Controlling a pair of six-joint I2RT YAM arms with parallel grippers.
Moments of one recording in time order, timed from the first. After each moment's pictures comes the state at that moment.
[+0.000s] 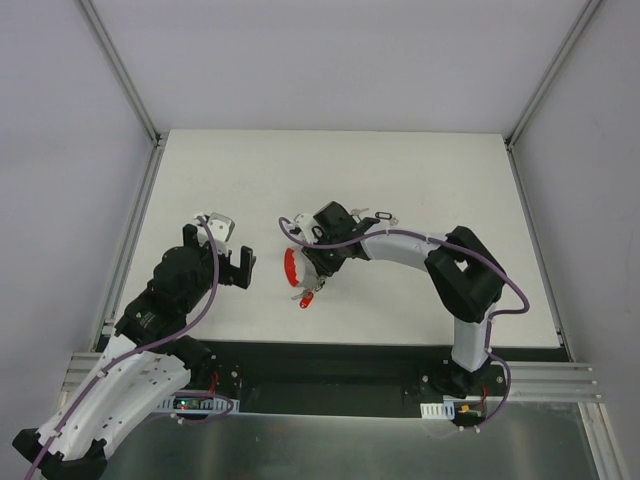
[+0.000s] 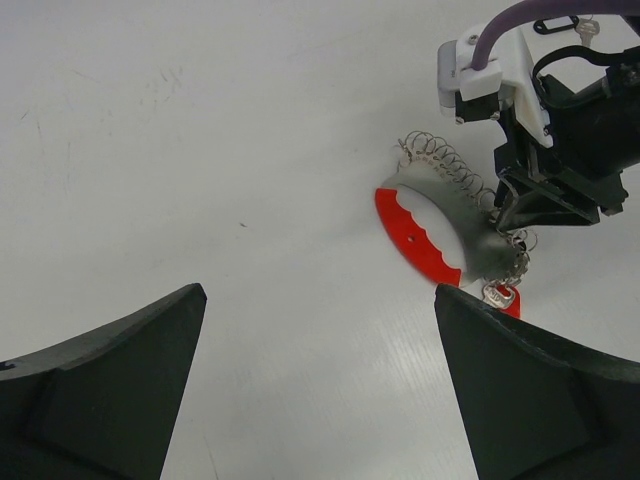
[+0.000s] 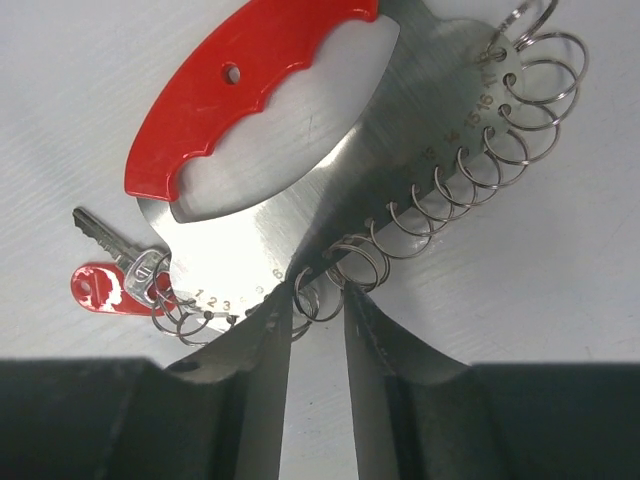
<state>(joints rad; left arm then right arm) -0.54 0.49 0.64 -0.50 -0.16 -0.01 0.83 1.90 1.24 -0.36 -0.22 -0.18</state>
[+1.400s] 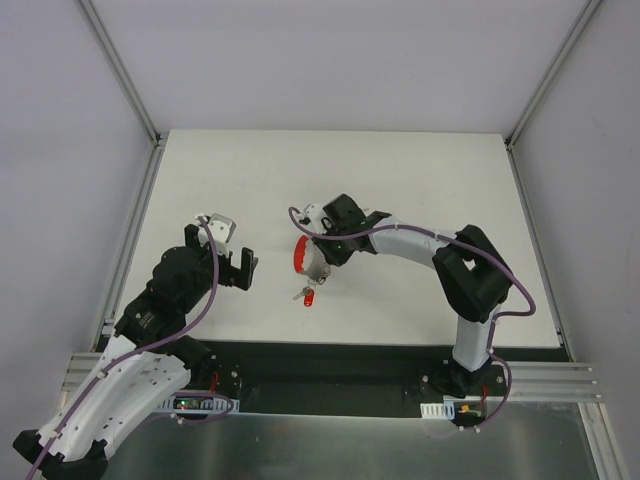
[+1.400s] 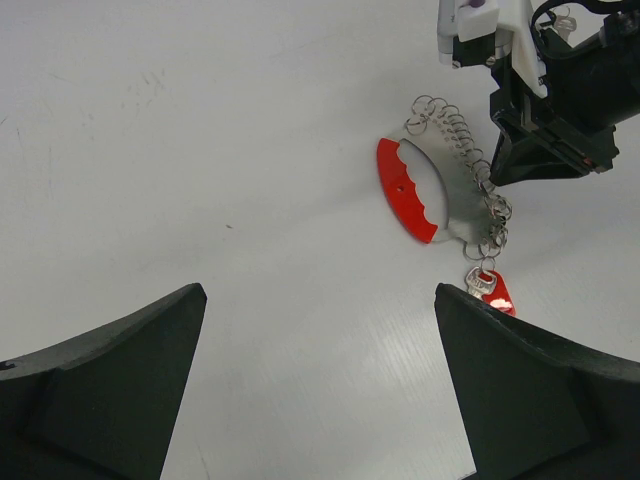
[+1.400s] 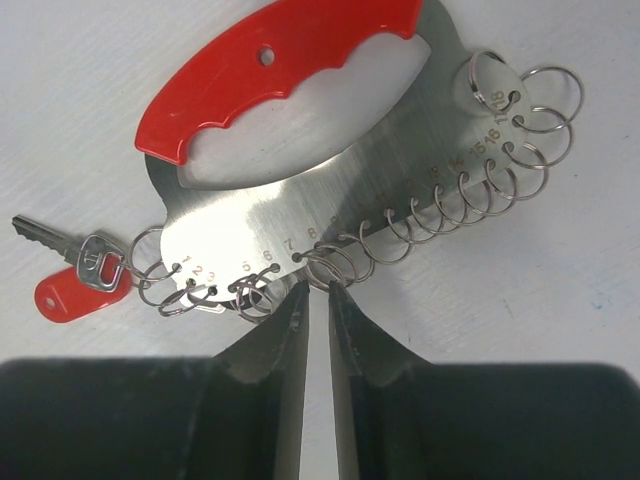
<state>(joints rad) -0.53 0.49 0.64 -0.50 -0.11 -0.02 0.78 1.88 1.24 -0.38 -0.17 -0.18</state>
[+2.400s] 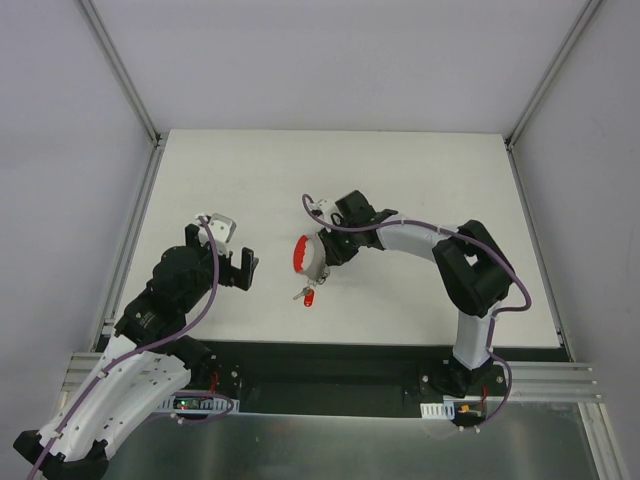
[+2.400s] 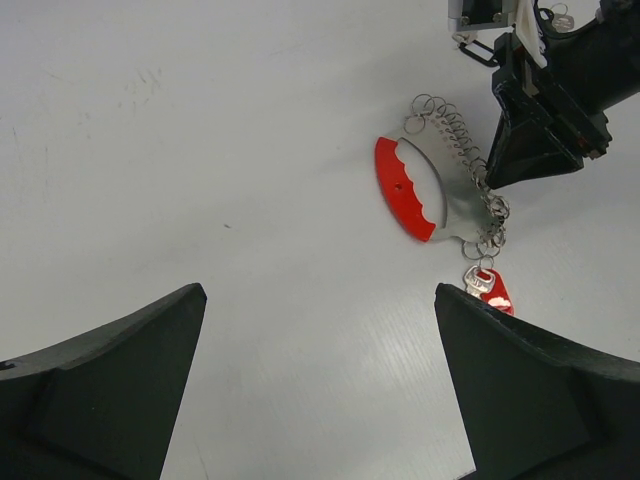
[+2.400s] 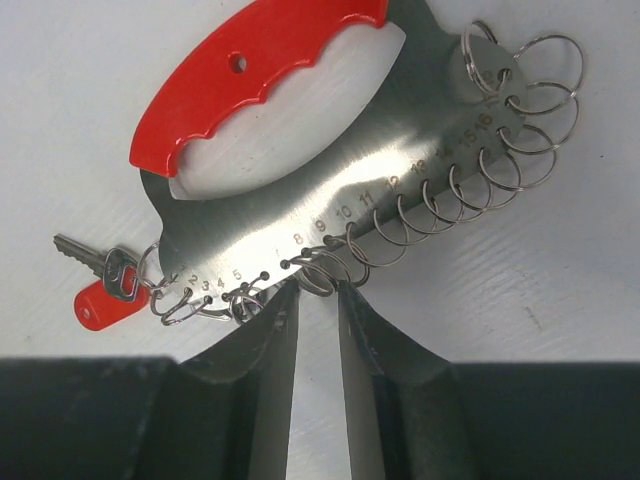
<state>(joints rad) -0.53 0.49 0.64 -0.50 -0.10 -0.02 0.69 1.89 1.20 -0.30 -0.33 -0.06</state>
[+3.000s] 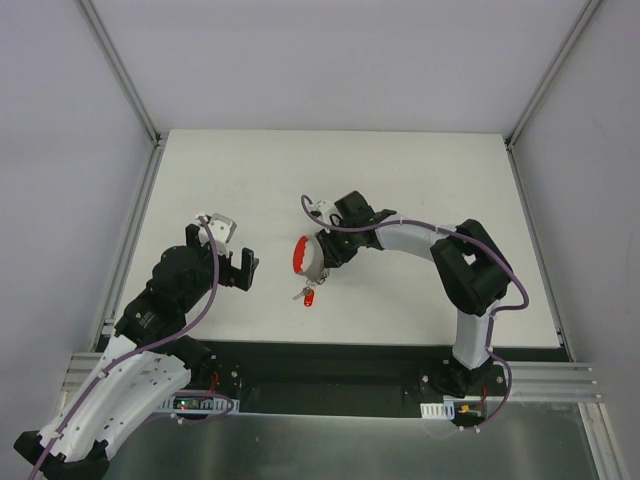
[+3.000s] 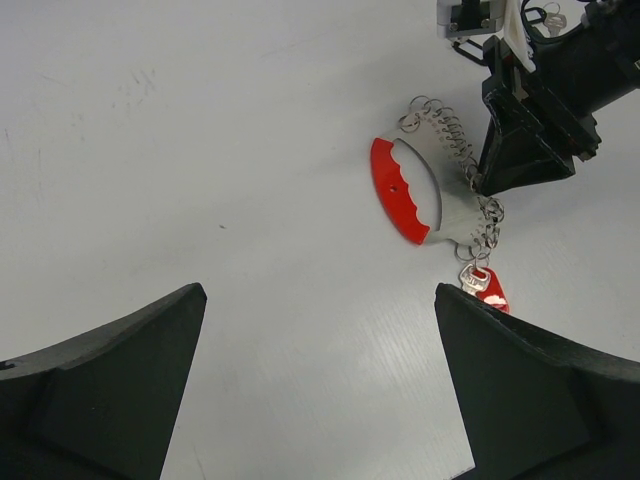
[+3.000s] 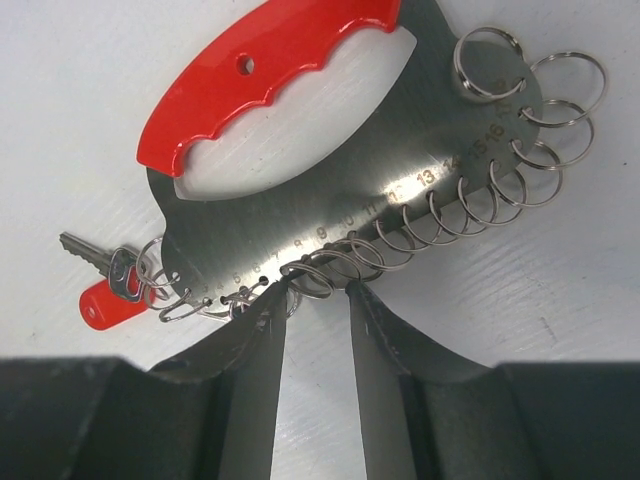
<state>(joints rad) -0.52 0.49 0.64 -0.50 -0.08 -0.02 0.69 1.91 1.20 -0.30 -0.36 -0.06</state>
